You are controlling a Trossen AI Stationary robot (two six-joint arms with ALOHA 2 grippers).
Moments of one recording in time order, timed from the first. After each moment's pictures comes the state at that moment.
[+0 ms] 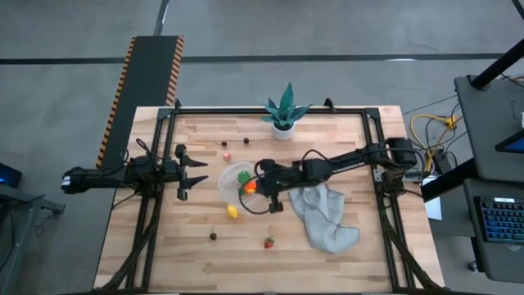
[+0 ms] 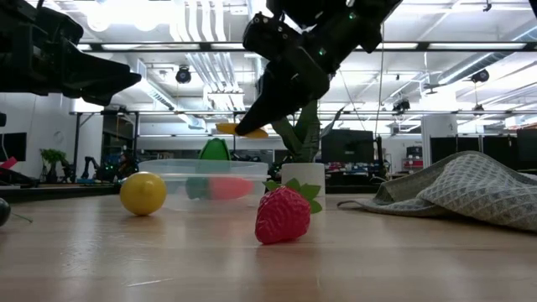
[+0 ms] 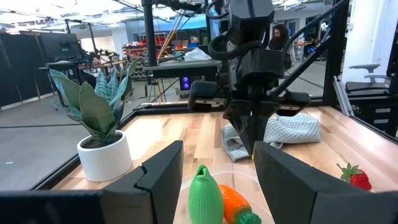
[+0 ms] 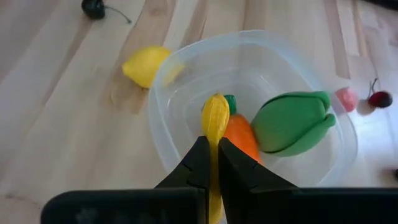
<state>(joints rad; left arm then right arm) 0.01 0.06 0.01 0.04 -0.08 0.08 0.07 1.87 1.23 -0.11 0.02 -0.23</state>
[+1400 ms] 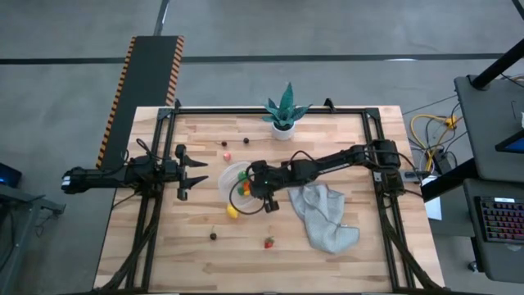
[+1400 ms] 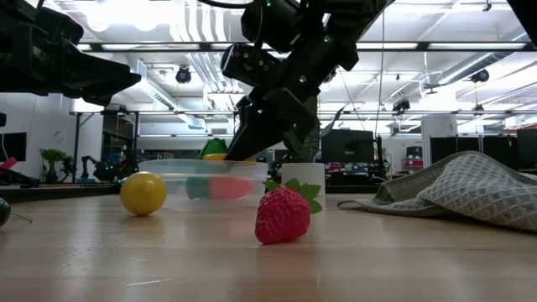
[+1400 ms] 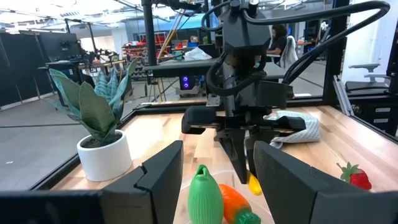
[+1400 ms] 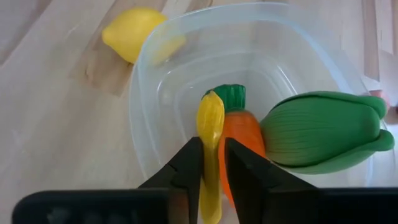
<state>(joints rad) 0.01 0.06 0.01 0.04 -0.08 0.08 0.04 2.01 1.35 -0.18 -0.01 -0.34</state>
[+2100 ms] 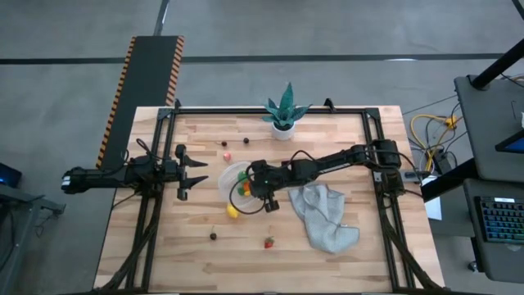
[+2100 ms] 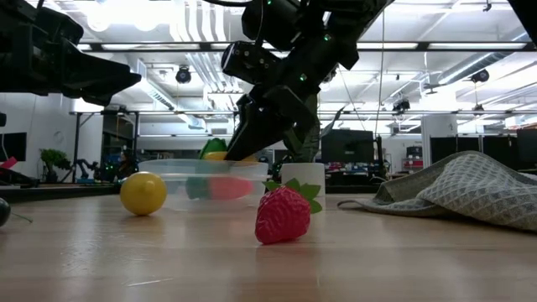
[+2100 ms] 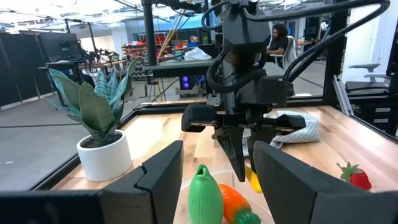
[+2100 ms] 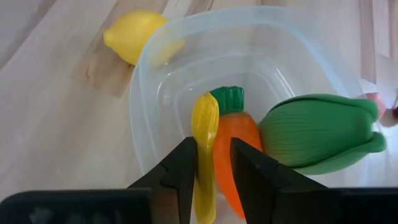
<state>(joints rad) 0.01 0.06 0.01 0.04 -0.08 0.08 0.05 2.00 1.35 -0.18 -0.01 -0.35</state>
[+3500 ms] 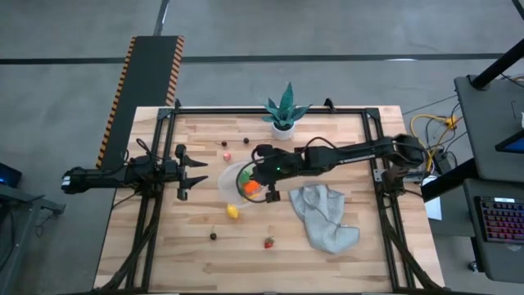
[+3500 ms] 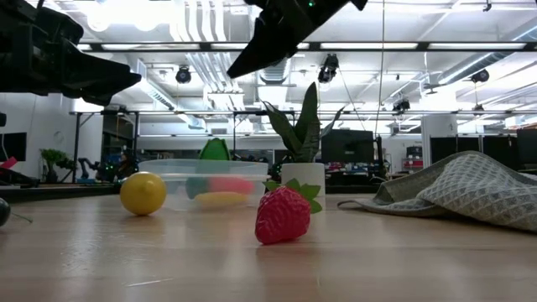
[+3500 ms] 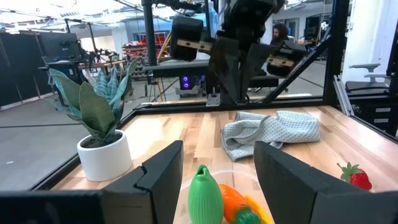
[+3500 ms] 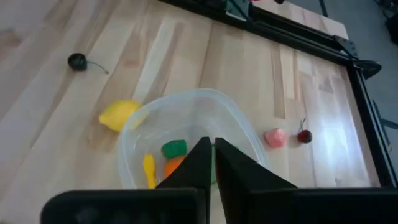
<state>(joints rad) 0.01 0.06 0.01 0.04 -0.08 0.08 0.05 1.79 1.42 -0.30 0.05 -0.28</state>
